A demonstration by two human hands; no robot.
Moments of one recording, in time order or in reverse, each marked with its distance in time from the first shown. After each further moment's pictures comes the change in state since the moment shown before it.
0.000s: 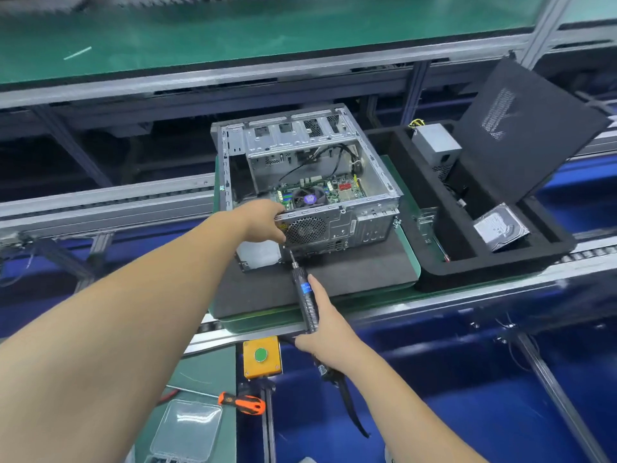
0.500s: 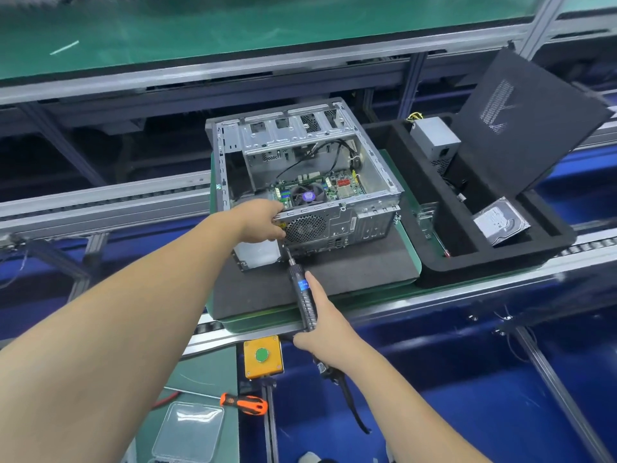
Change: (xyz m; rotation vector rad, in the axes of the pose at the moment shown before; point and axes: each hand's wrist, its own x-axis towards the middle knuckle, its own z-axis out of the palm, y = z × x) left_hand 0.000 -0.004 0.001 -0.048 -0.027 0.033; right_hand 0.001 -0.007 0.002 -0.010 0.010 -0.010
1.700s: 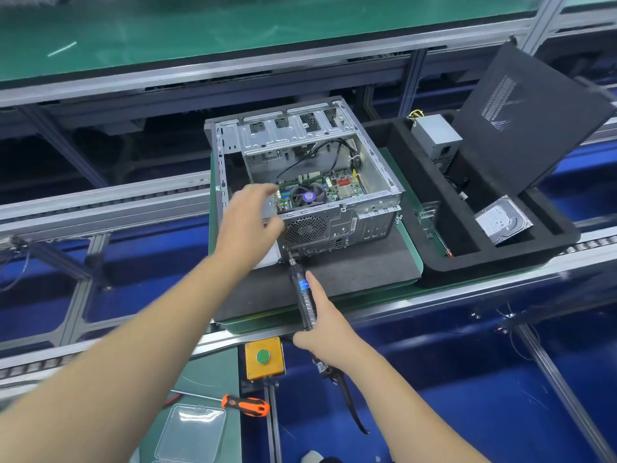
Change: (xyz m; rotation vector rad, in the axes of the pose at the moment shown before) left_hand -0.042 0.014 0.028 -0.271 0.683 0.100; right_hand 0.004 -0.003 0.000 0.035 -0.005 0.042
